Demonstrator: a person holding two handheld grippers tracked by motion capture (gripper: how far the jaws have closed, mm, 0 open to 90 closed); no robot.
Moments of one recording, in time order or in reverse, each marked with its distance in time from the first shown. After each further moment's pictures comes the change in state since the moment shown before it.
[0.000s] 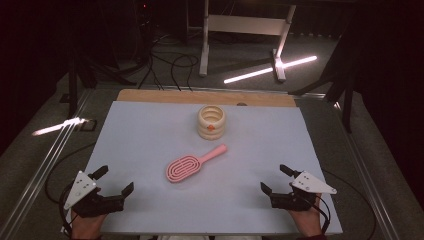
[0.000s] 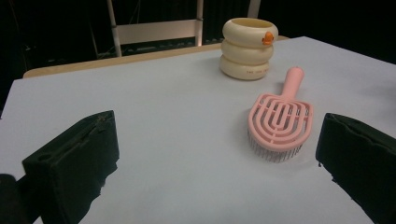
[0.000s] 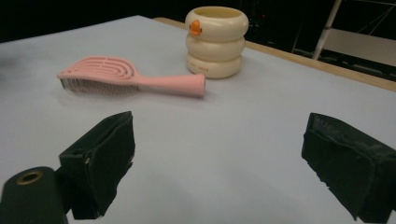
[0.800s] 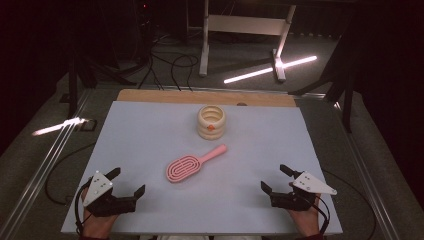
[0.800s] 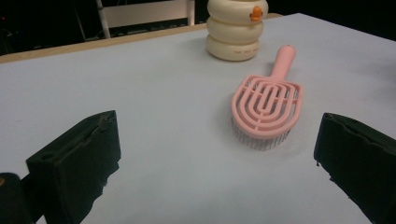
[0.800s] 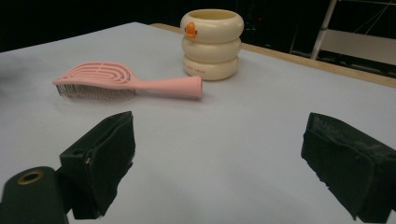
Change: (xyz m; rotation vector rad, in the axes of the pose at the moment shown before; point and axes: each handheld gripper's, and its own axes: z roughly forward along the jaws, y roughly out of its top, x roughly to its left) left arm -0.020 -0.003 0.022 0.093 -0.026 0.029; right arm -0.002 -0.007 0.003 -0.018 -0.009 0.030
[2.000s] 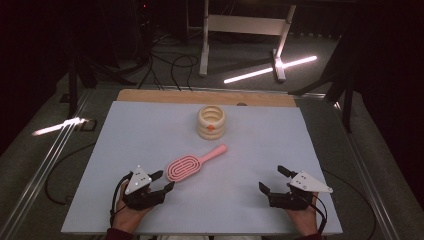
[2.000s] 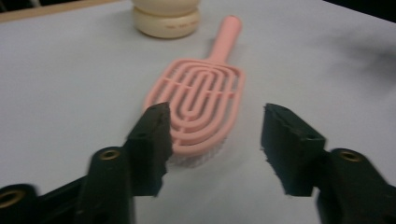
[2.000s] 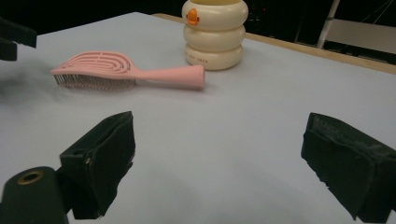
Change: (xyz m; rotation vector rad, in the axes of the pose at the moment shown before) left arm -0.046 0.010 0.064 0.119 -0.196 0.045; right arm -0.001 -0.005 0.006 0.031 0.012 0.006
